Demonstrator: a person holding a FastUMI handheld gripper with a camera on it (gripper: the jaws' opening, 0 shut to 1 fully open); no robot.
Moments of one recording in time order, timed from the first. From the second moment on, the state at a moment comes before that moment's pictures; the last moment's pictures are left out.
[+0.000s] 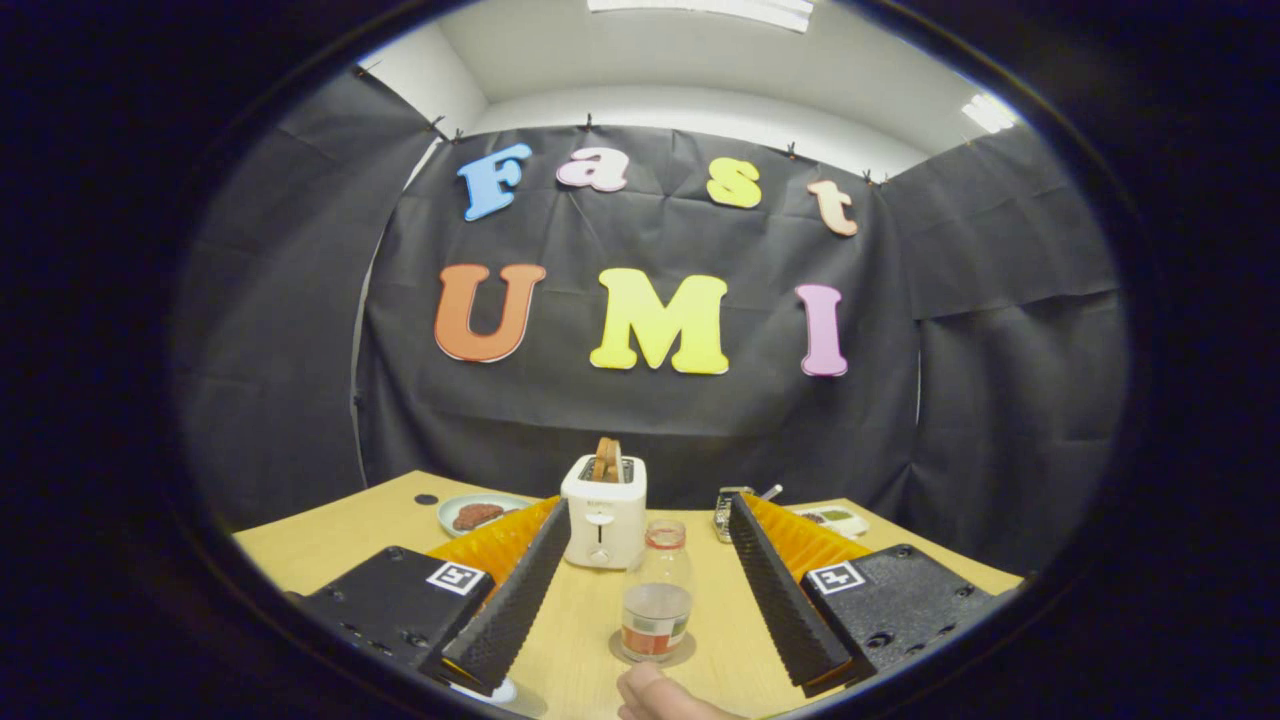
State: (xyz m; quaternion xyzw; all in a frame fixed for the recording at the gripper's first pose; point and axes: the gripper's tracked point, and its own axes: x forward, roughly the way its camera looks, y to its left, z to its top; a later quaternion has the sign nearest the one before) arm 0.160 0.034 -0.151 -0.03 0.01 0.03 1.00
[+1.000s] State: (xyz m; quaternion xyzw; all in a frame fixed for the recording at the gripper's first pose) arm 0.007 -0.021 -0.024 0.02 0.03 0.00 1.00
